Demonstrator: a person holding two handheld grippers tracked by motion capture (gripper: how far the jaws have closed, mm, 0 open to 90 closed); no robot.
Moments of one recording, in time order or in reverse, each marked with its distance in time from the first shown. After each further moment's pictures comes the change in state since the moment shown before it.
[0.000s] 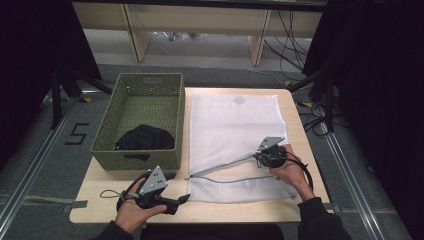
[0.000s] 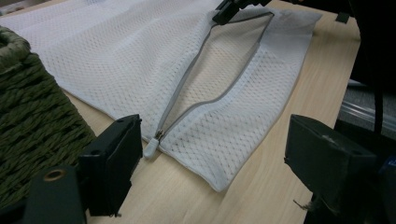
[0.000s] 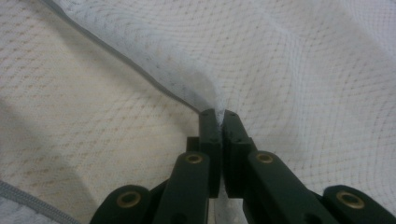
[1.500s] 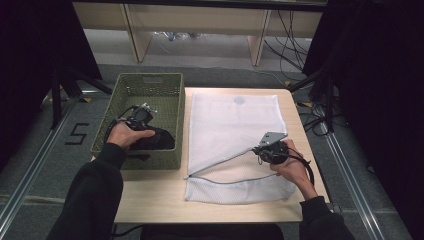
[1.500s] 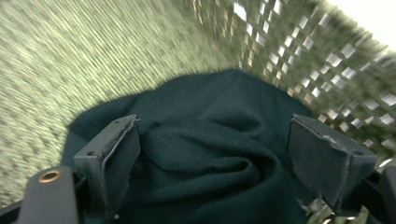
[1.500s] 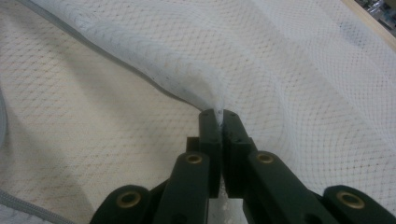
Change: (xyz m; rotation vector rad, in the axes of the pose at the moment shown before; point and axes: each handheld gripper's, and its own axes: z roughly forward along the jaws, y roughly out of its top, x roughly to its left) left arm 0.185 0.083 0.033 0.555 0.207 -0.115; right arm -0.001 0.018 -0.022 -0.071 -0.011 -0.051
